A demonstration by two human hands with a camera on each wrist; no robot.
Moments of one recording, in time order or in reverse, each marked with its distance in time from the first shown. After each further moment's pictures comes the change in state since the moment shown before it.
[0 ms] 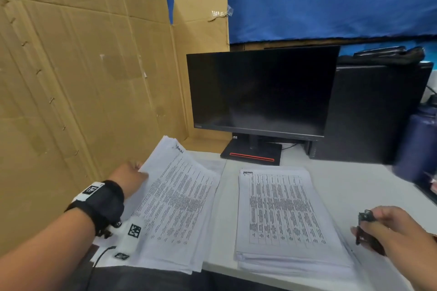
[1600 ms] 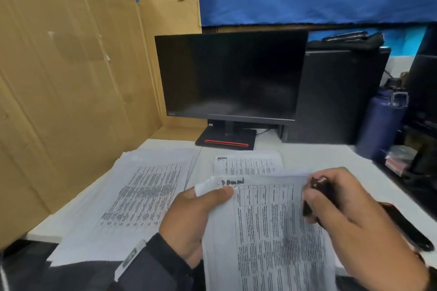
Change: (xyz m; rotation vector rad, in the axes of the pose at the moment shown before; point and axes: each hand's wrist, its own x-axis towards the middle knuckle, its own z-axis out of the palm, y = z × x) left_hand -0.197 0.110 0.096 -1.131 -0.609 -0.119; right_hand -0.093 -0.087 0.009 0.019 -0.022 -0.431
